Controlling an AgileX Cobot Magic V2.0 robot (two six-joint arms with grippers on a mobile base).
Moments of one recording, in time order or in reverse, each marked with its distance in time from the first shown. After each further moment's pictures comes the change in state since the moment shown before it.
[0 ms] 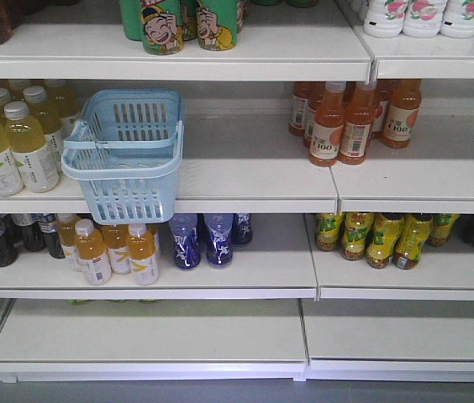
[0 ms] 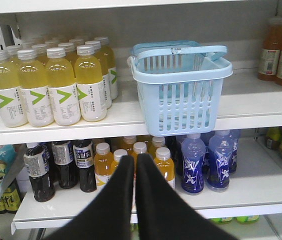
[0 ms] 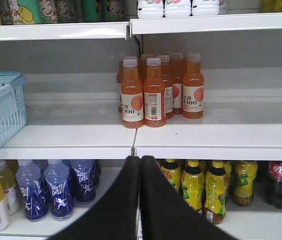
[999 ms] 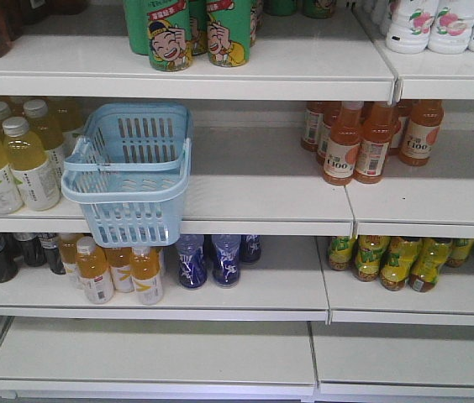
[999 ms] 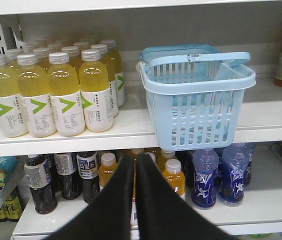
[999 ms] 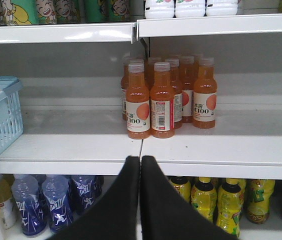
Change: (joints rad) left arm 0.000 0.000 0.000 0.000 0.000 0.000; right arm 0.000 0.000 0.000 0.000 0.000 0.000
